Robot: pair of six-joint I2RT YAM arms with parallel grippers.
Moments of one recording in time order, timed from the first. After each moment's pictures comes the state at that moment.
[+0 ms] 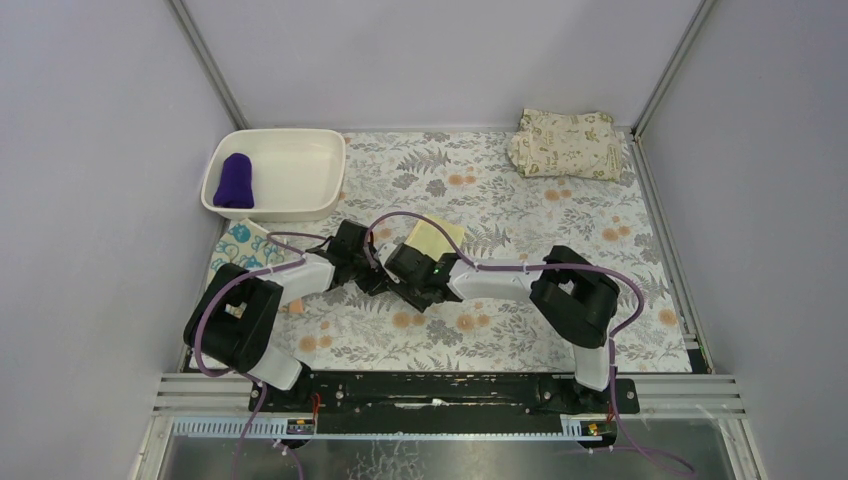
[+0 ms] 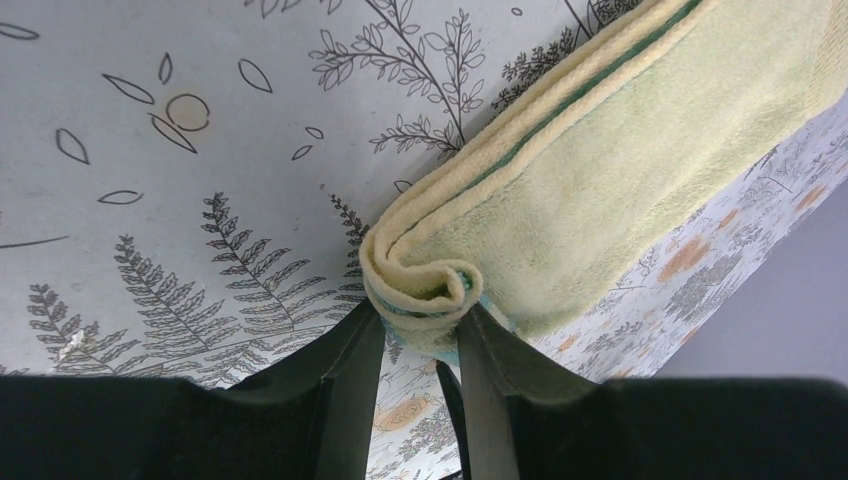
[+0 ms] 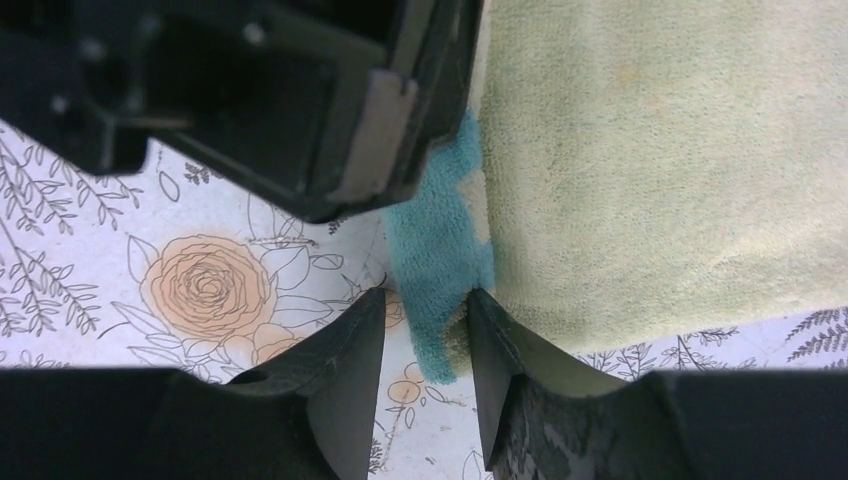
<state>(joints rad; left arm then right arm) -0.40 1.53 0.64 -0.14 0.23 -1.11 1.07 1.92 1.22 -0.38 0.17 0.01</state>
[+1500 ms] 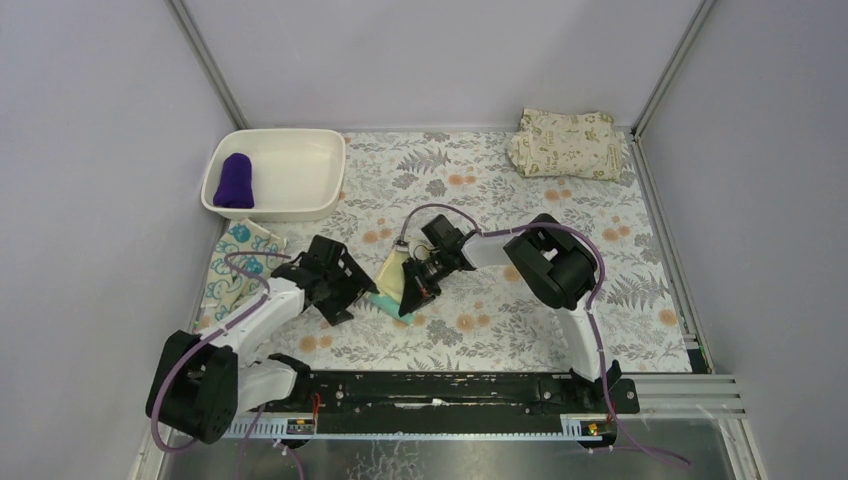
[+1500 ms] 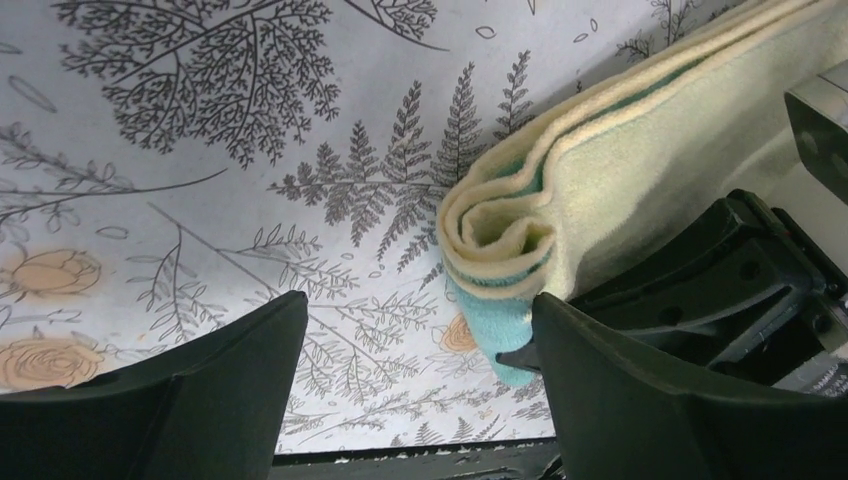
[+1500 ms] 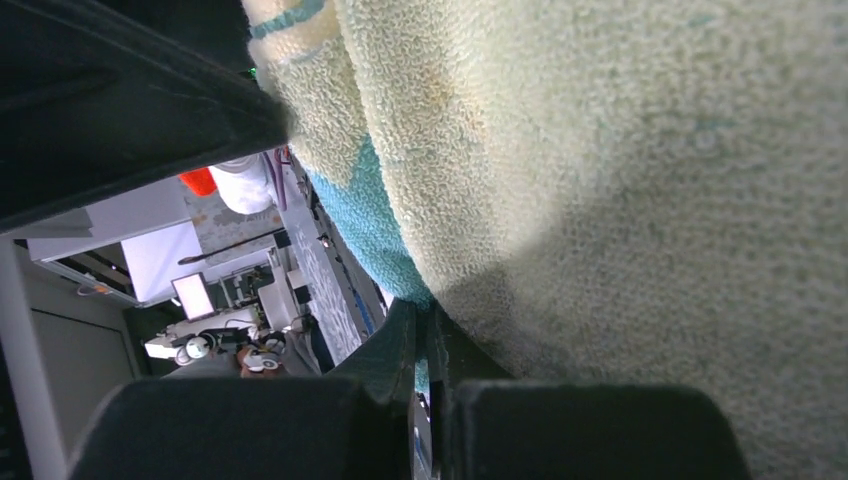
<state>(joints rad) -0.34 1.14 0.55 -0.54 0.12 -1.10 0.76 2.16 1.22 -0.12 -0.99 0.50</state>
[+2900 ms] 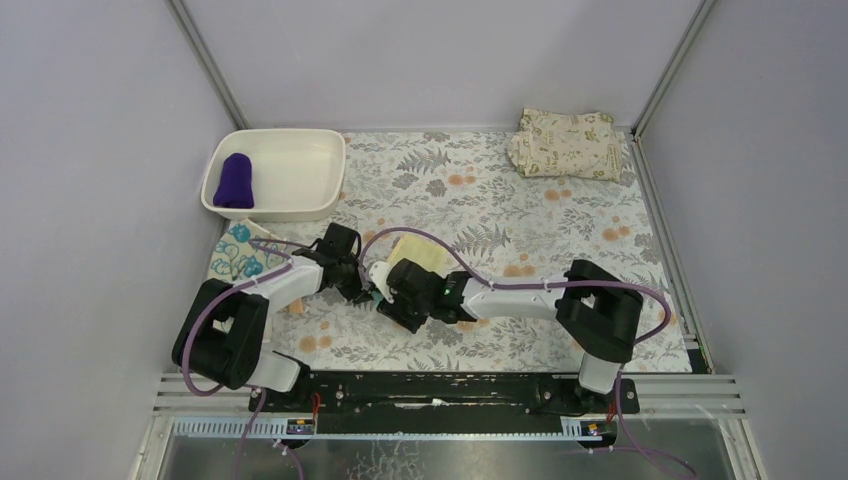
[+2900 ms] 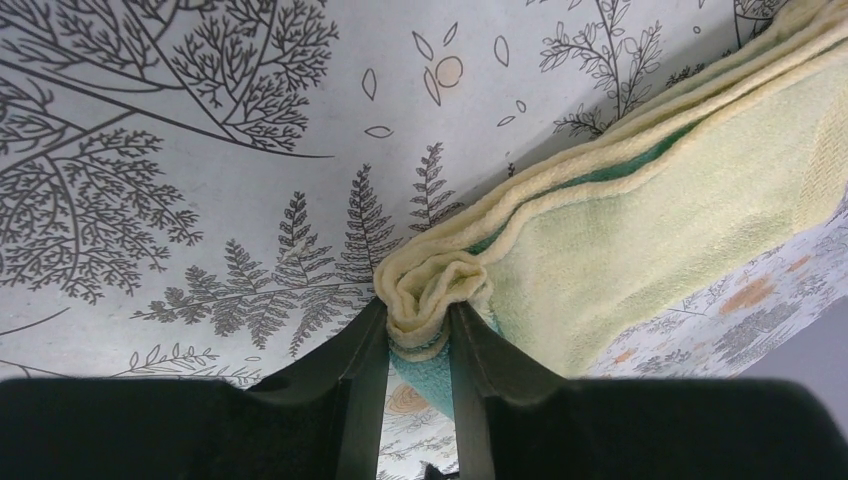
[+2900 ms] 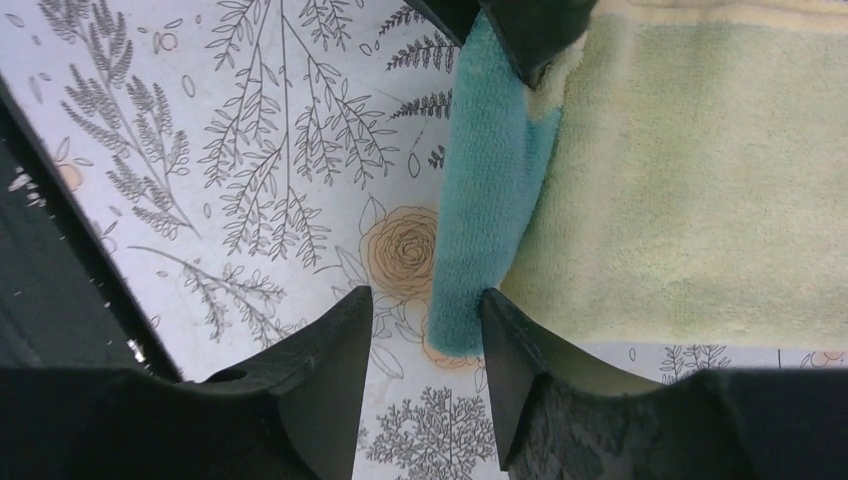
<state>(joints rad) -0.34 1.43 0.63 -0.36 0.17 -1.09 1.16 1.77 1.09 -0.21 0.01 -0.01</state>
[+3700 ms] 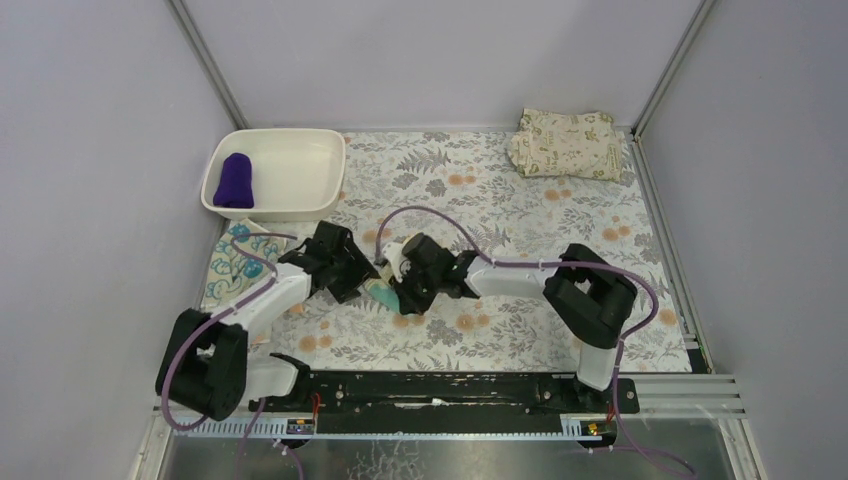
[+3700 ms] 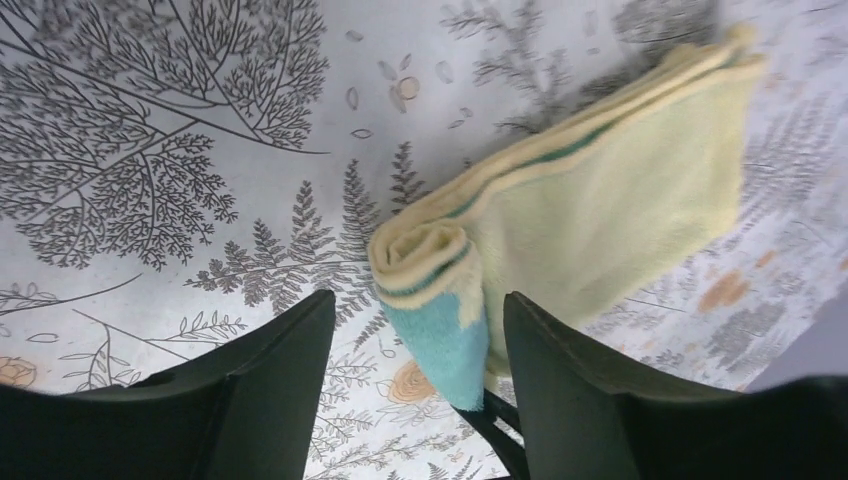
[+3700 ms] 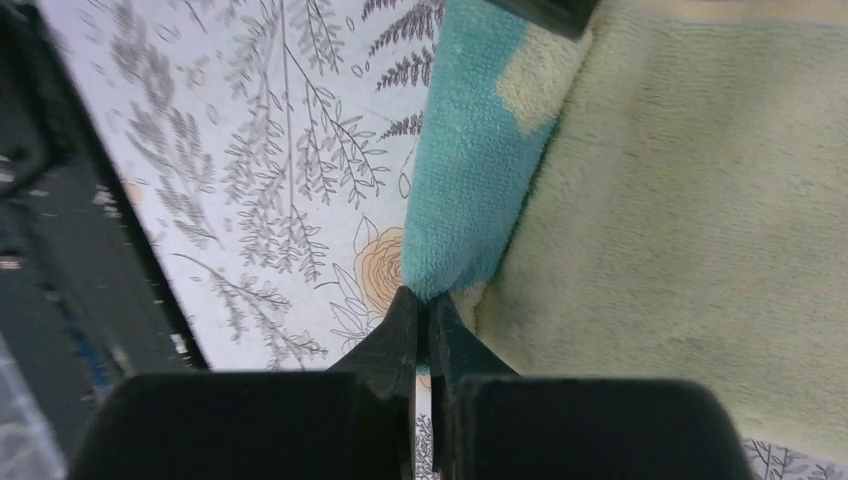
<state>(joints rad) -0.34 1.31 0.64 -0.41 0.09 -1.03 1.03 1.84 1.10 -0.16 -0.24 0.02</state>
